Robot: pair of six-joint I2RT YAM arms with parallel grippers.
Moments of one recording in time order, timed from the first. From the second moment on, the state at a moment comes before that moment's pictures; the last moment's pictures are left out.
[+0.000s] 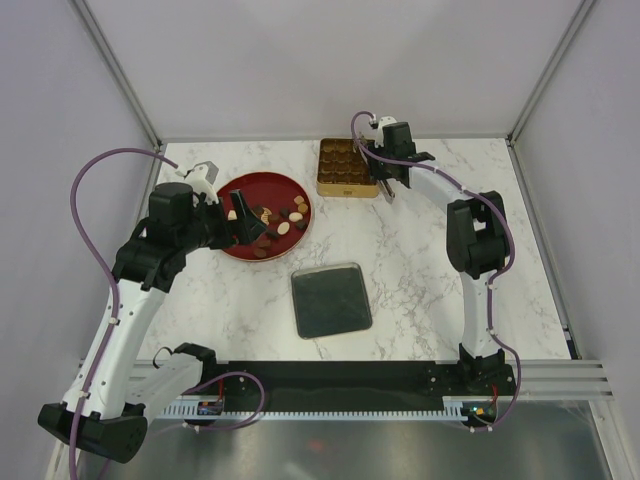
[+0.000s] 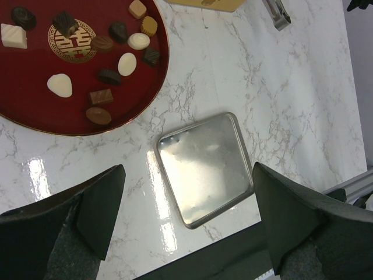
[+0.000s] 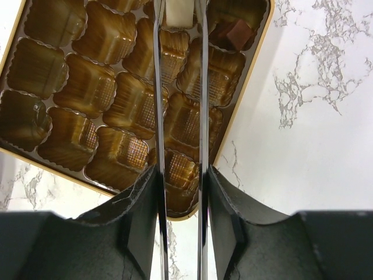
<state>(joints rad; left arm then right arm) -0.26 0.94 1.15 -0.78 0.22 -0.39 0.31 2.19 1.76 -0.24 -0.03 0.06</state>
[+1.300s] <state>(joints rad) -0.26 0.87 1.15 -0.78 0.25 -0.39 0.75 2.03 1.69 -0.47 -0.06 0.02</state>
